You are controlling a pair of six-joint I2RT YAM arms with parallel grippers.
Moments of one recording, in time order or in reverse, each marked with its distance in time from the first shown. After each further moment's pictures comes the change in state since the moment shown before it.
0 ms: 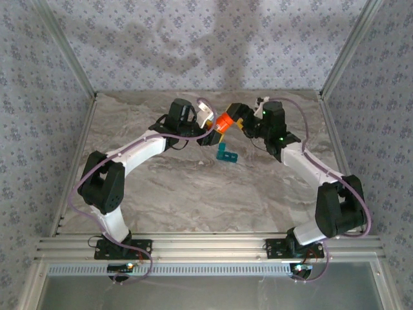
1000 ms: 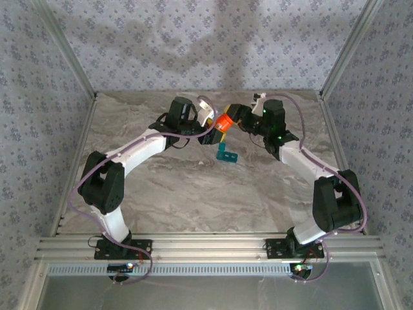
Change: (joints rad) left arm -0.002 0.000 0.030 -0.013 0.056 -0.048; right arm -0.024 0.043 -0.011 0.180 -0.141 -0.081
